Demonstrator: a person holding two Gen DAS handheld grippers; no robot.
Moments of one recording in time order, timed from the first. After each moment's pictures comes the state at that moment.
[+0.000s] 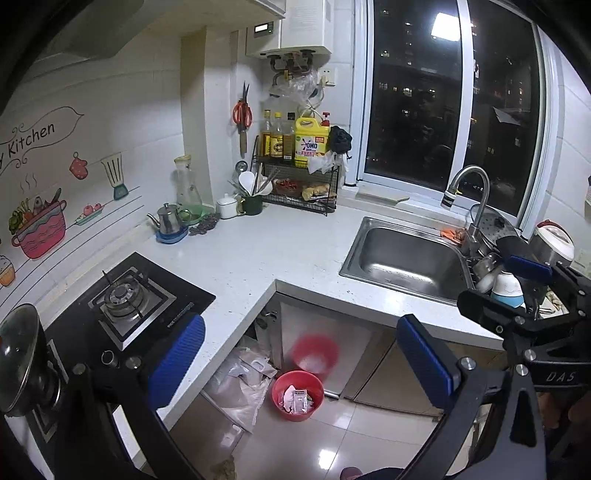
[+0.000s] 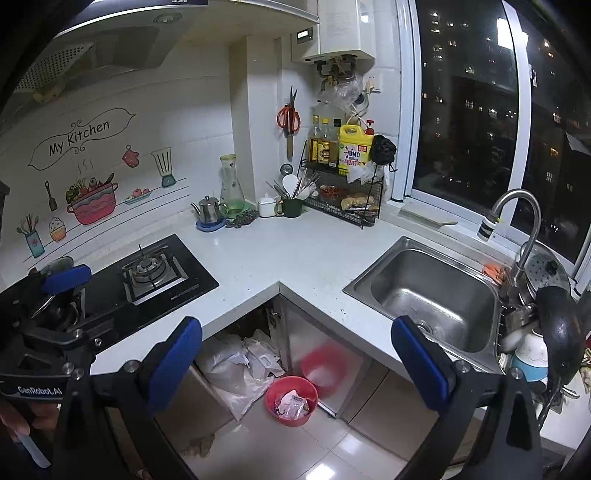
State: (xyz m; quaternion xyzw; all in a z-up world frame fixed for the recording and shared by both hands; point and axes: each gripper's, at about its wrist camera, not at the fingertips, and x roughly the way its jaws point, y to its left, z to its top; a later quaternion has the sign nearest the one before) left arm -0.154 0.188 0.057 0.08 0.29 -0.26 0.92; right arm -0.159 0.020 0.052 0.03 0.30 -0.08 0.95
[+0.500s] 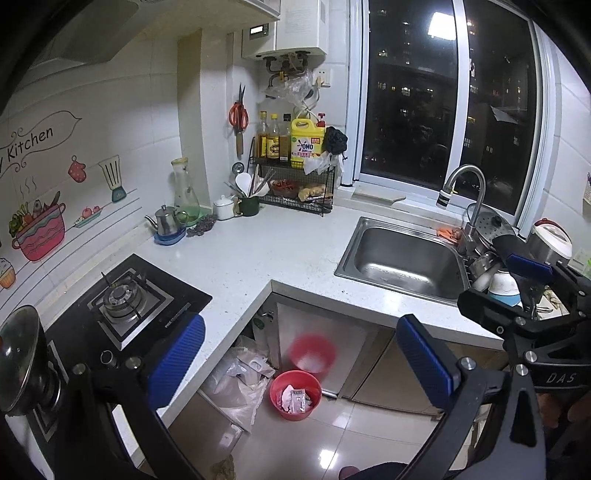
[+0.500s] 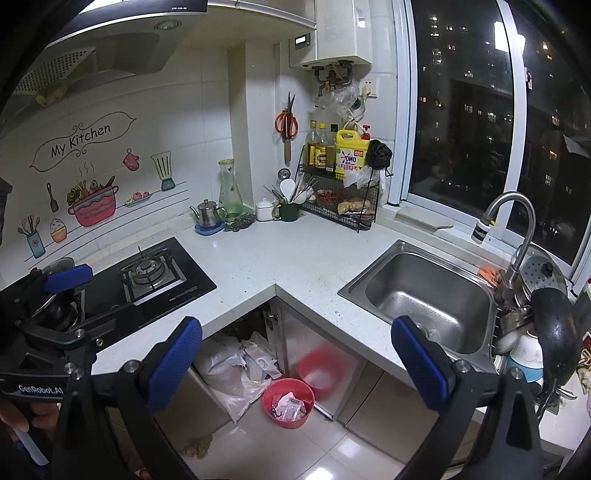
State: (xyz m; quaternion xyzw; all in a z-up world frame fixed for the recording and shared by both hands) left arm -0.160 0.181 0.062 0.08 0.29 -0.26 0.91; right arm -0.171 0.015 0.056 0.03 0.30 -0.08 0.95
